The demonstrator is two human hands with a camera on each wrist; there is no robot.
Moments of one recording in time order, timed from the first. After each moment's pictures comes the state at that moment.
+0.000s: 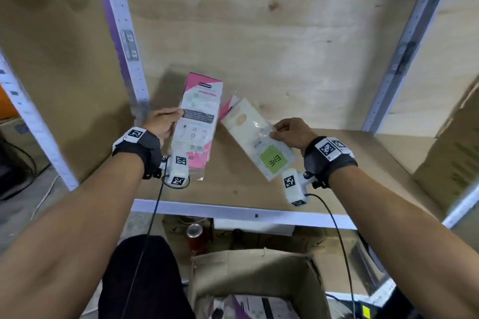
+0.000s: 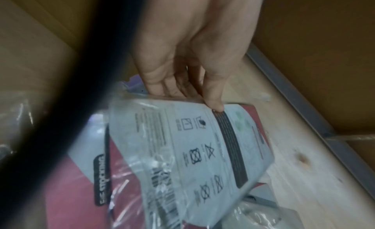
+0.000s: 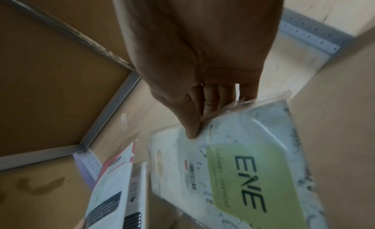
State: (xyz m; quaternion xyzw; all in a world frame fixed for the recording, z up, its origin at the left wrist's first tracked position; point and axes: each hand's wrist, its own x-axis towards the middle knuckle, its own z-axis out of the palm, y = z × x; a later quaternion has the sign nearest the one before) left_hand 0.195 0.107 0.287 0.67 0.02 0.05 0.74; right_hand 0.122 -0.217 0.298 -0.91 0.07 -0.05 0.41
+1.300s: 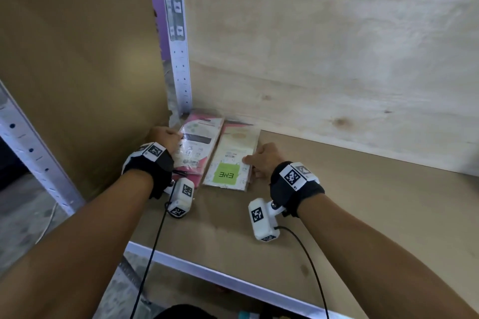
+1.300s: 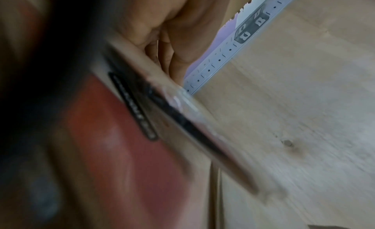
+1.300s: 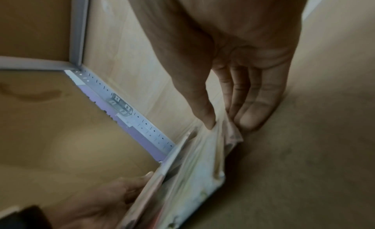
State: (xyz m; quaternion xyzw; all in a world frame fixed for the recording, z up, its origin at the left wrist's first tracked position) left_hand 0.353 0.227 0.181 0.87 0.17 0.11 0.46; right_hand 0.315 -0.038 0.197 -0.86 0.10 0.10 0.49
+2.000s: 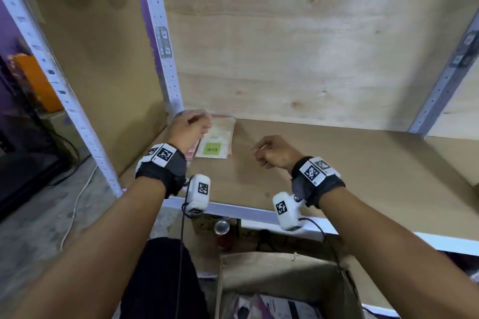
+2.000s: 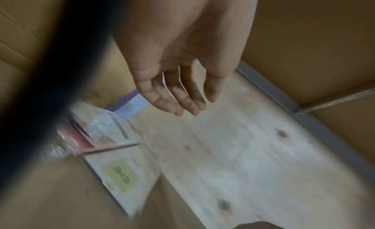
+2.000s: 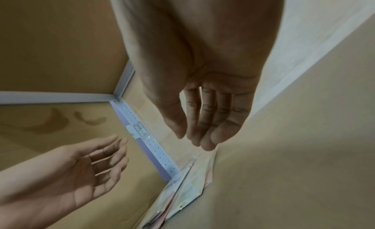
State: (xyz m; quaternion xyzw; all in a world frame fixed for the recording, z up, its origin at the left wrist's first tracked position) left_hand 0.172 0.123 0.277 0.76 -0.01 0.11 0.65; right_hand 0.134 -0.110 0.256 -0.87 -0.01 0.06 0.49
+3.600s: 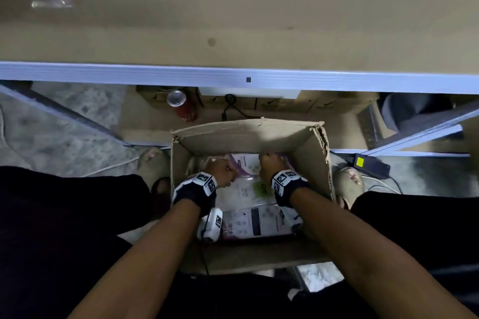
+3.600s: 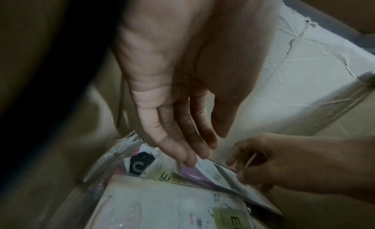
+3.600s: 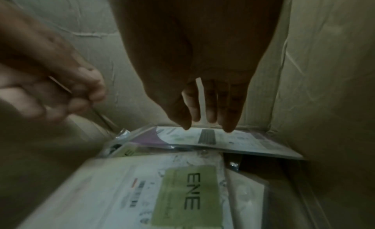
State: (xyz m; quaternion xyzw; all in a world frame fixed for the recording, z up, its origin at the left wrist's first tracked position) left_hand -0.015 0.003 -0.094 0.84 0.03 -0.43 0.34; right_hand -0.037 -0.175 -0.133 -0.94 0.06 0.31 0.11
